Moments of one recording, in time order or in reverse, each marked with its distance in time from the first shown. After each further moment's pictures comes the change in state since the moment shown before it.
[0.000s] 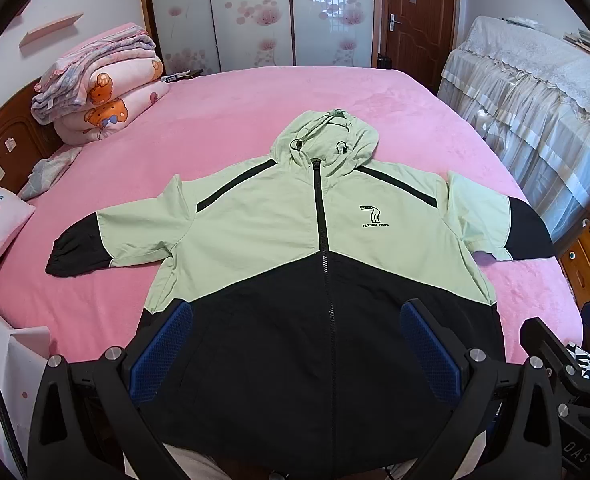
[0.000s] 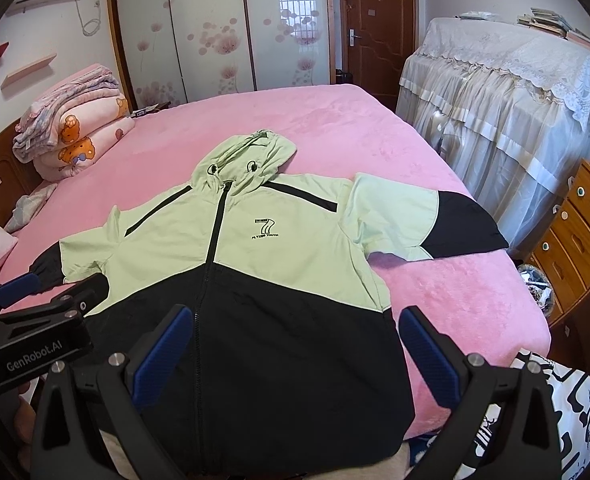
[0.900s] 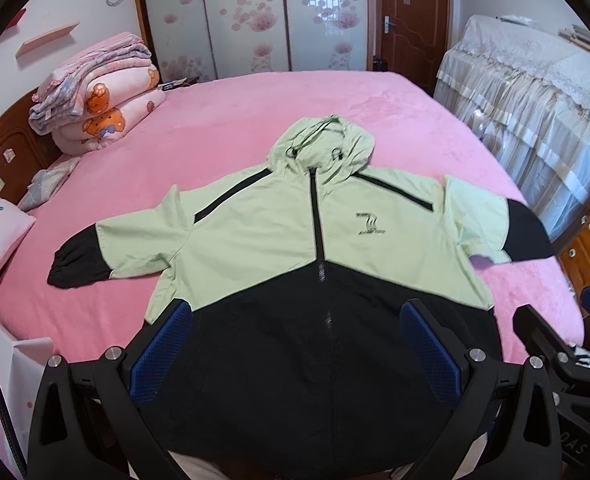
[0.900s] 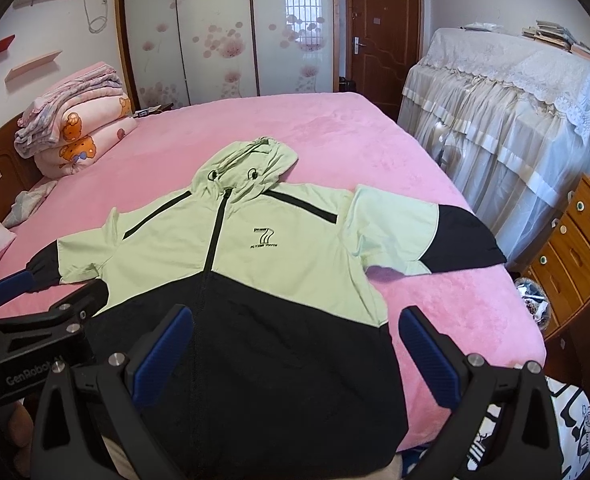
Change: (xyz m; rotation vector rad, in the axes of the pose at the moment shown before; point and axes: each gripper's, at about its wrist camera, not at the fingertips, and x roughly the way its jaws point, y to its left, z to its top) left arm -0.009 -0.008 0.012 0.022 -0.020 -0.007; right arm 0.003 0.001 0.011 -0.028 -0.023 -0.012
